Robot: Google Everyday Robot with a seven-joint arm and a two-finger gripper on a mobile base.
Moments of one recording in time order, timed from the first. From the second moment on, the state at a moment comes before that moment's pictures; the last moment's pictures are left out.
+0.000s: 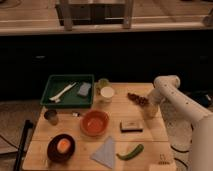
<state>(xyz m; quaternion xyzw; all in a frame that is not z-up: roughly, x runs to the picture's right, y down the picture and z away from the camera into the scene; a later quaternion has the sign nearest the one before) 0.320 0.126 0.942 -0.29 -0.02 0.06 0.96</state>
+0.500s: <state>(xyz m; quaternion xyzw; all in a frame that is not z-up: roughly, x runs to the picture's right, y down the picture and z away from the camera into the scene) 0.321 0.126 0.941 -0.29 -0.02 0.06 0.96</state>
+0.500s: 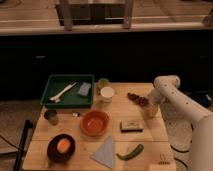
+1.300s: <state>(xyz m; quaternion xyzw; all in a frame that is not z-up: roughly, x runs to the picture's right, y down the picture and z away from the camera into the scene) 0.322 0.126 0.940 -0.28 -0.02 0.07 0.96</state>
